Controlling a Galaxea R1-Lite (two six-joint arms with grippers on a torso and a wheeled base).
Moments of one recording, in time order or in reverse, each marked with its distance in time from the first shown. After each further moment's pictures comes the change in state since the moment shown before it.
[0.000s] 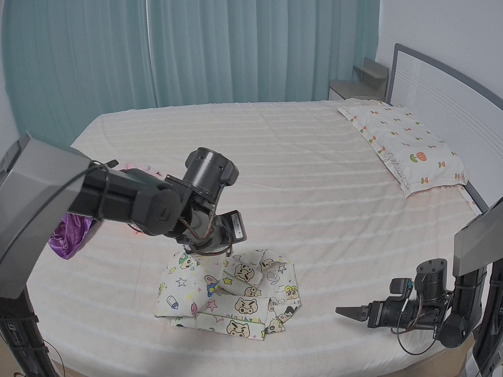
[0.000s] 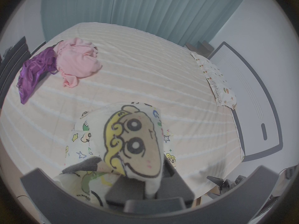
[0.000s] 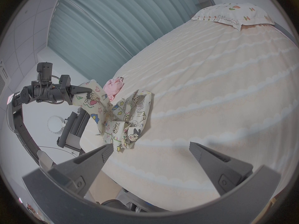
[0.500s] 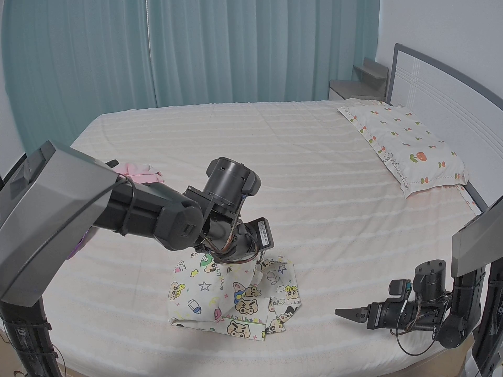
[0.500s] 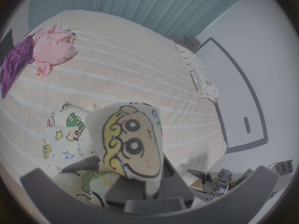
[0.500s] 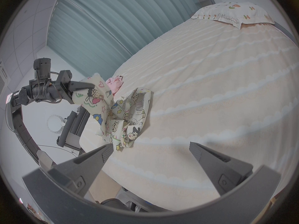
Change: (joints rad) left arm -0.047 0.041 -0.003 -0.119 -0.154 -0.037; right arm 0.004 0.012 0.000 0.000 0.000 -0.002
